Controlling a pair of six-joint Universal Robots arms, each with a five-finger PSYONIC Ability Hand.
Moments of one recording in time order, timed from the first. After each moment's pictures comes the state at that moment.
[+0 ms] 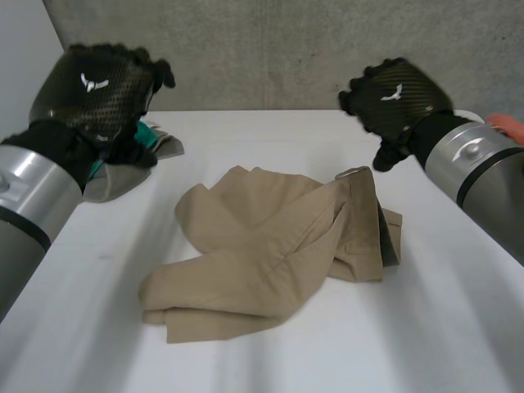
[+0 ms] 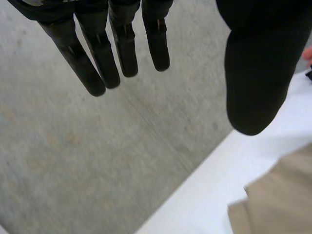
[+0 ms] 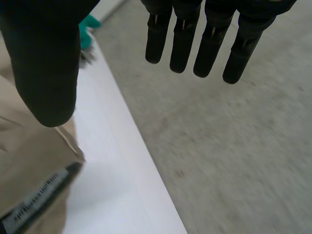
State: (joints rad) left arm 4.26 -1.45 -1.64 3.21 -1.52 3.51; right arm 1.97 -1.38 1.36 0.07 1.29 2.46; left_hand 0.44 0.45 0.45 0.44 0.26; right_hand 0.47 0.47 0.47 0.47 0.27
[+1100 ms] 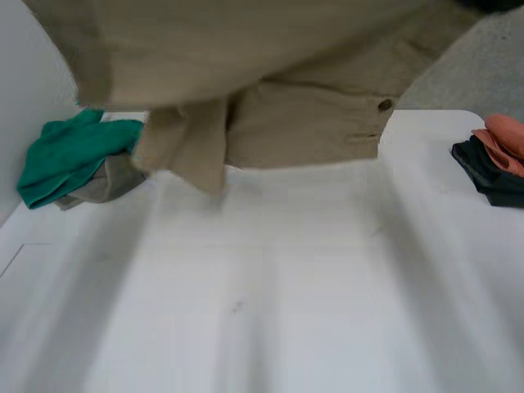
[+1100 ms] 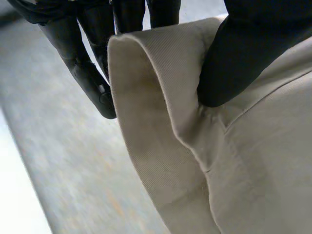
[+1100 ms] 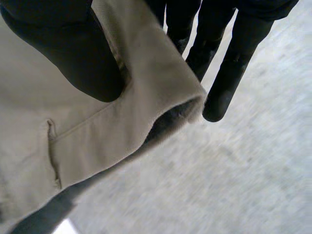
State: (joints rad) left arm 4.39 -1.30 -1.35 3.27 -1.48 3.37; right arm 1.81 -1.62 1.14 0.15 1.25 2.79; left_hand 1.16 1.19 1.19 1.19 0.99; right_hand 1.13 1.17 1.19 1.20 0.97
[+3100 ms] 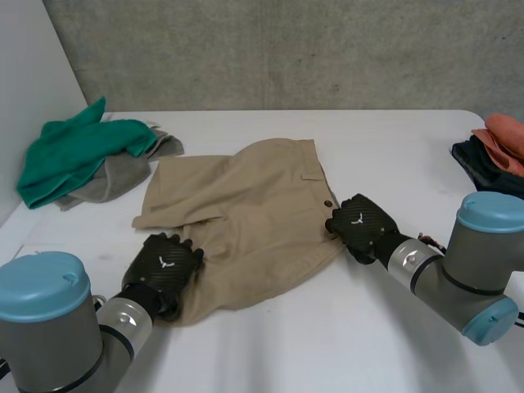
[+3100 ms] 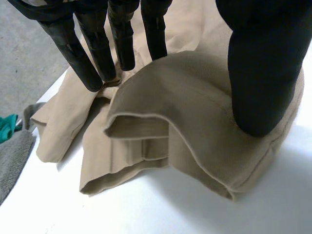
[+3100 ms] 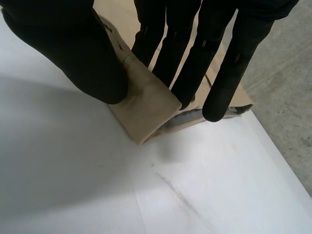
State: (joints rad) left arm 4.24 -1.86 -2.03 3.51 -1.55 3.68; right arm 1.85 -0.91 1.61 -0.37 1.05 2.38; left_hand 0.40 0.40 0.40 0.40 0.23; right_hand 1.06 1.17 1.18 1.19 1.00
